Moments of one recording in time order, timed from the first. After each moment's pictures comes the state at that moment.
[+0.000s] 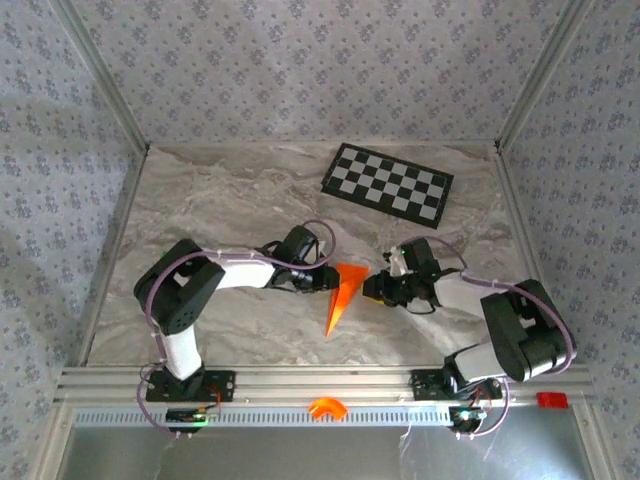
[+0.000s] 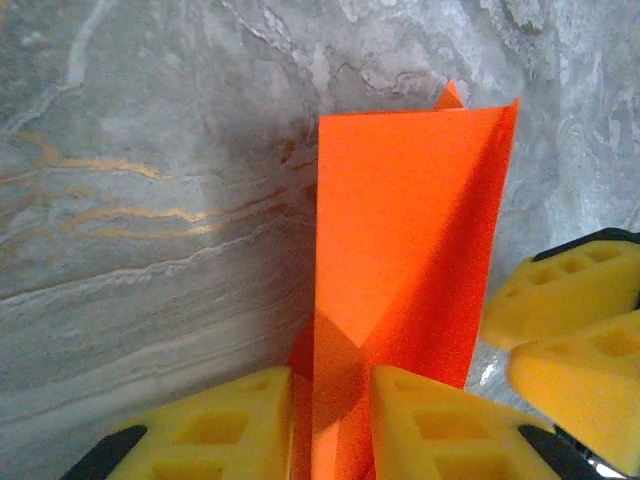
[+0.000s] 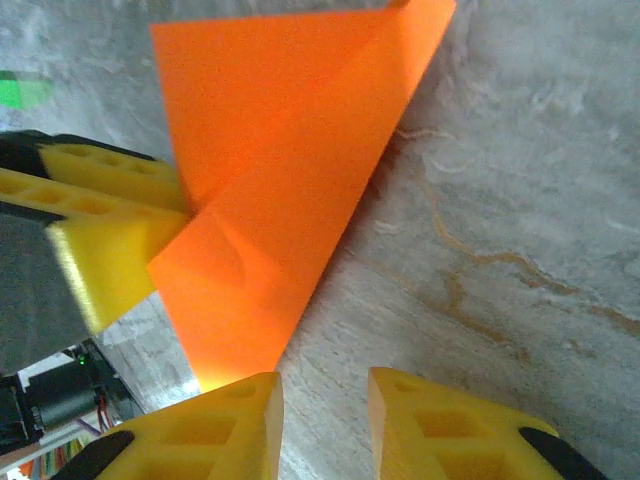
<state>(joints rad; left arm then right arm) -0.78 1.81 0.88 0.02 0.48 -0.80 0.38 1.42 0.46 -0.06 -0.66 0.64</state>
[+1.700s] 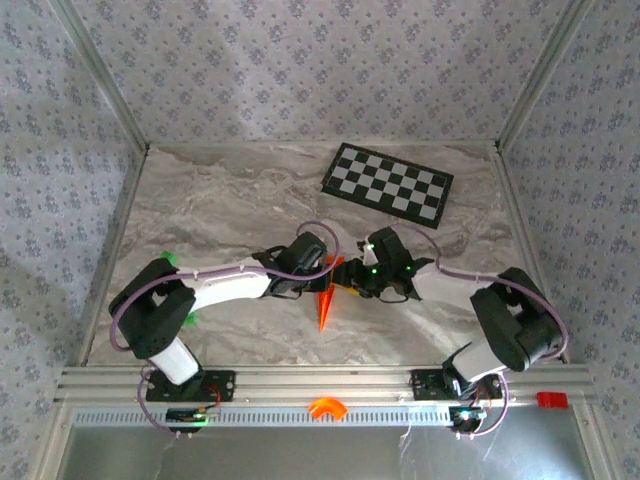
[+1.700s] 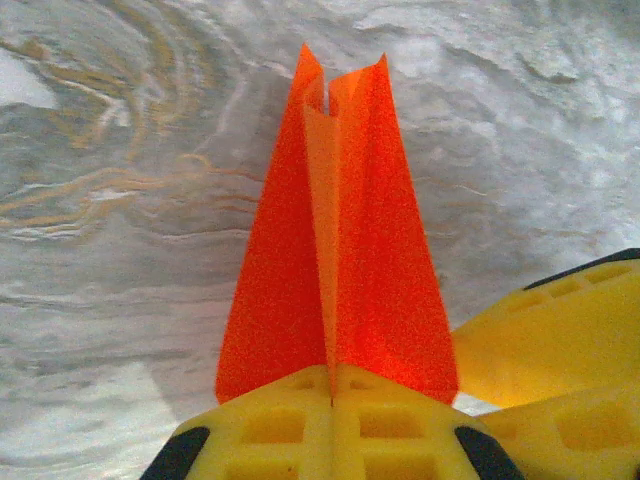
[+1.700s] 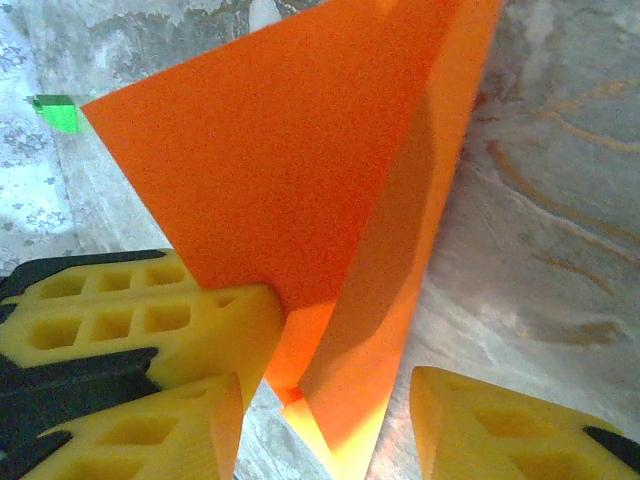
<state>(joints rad) -0.91 1.62 0.90 -0.22 0.04 -0.75 0.60 1.50 0.64 0.01 -0.53 0.90</state>
